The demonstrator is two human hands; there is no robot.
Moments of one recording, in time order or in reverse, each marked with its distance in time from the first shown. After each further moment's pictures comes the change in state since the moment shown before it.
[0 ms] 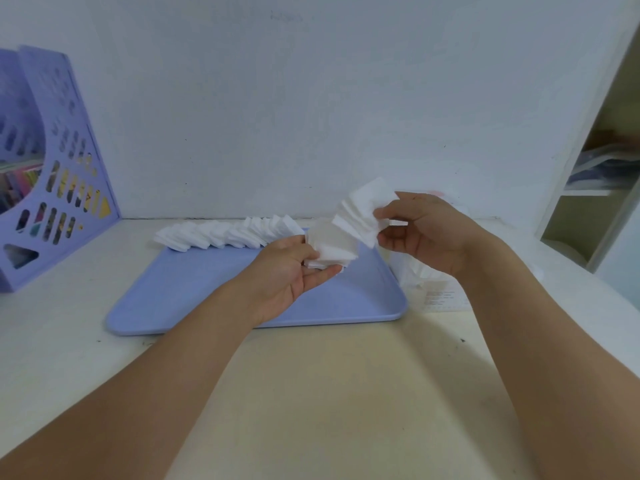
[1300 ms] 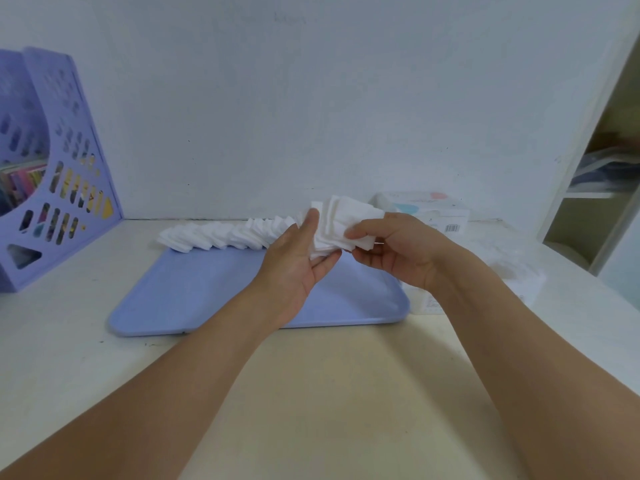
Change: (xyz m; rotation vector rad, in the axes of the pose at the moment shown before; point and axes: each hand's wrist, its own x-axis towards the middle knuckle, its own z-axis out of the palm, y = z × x) left_hand 0.001 -0.004 0.020 -0.087 0.116 0.205; right_hand 0.000 0.013 0.040 0.076 0.048 0.147
